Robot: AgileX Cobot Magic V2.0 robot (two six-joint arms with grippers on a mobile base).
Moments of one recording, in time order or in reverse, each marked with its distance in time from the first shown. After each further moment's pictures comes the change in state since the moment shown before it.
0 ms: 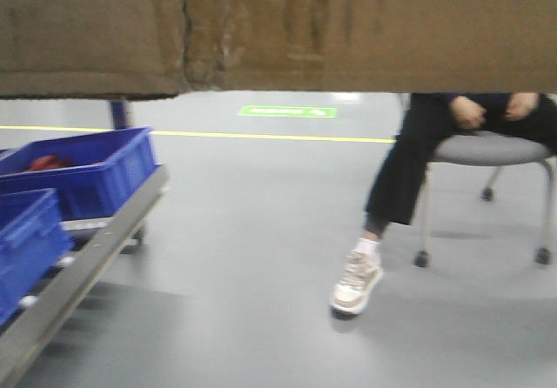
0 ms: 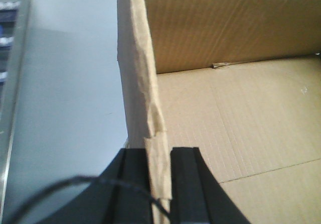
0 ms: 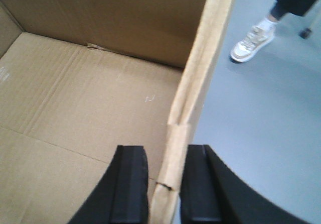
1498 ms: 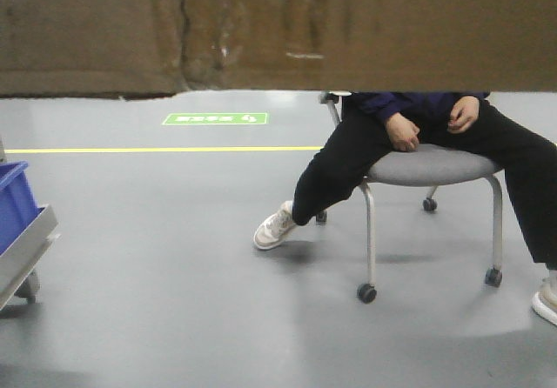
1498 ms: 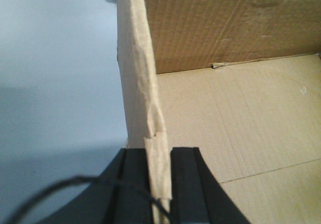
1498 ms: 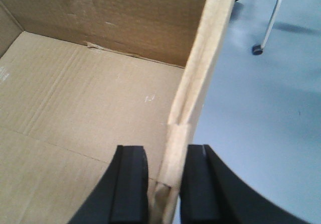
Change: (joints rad) left arm 0.000 -0.002 0.000 0.002 0.002 0.000; right arm 0.000 -0.002 0.000 0.000 0.000 0.000
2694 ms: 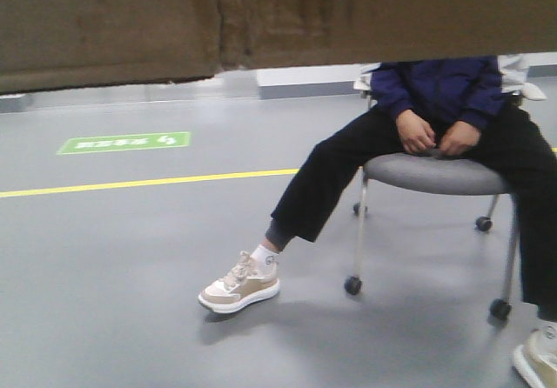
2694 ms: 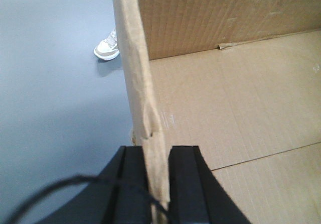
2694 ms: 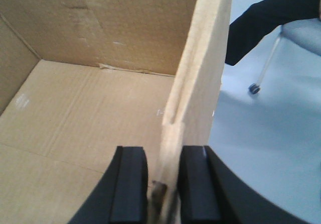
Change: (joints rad) left arm 0.000 -0.002 0.000 0.035 -0.028 0.000; right arm 0.000 0.000 0.004 0.004 -0.177 -0.004
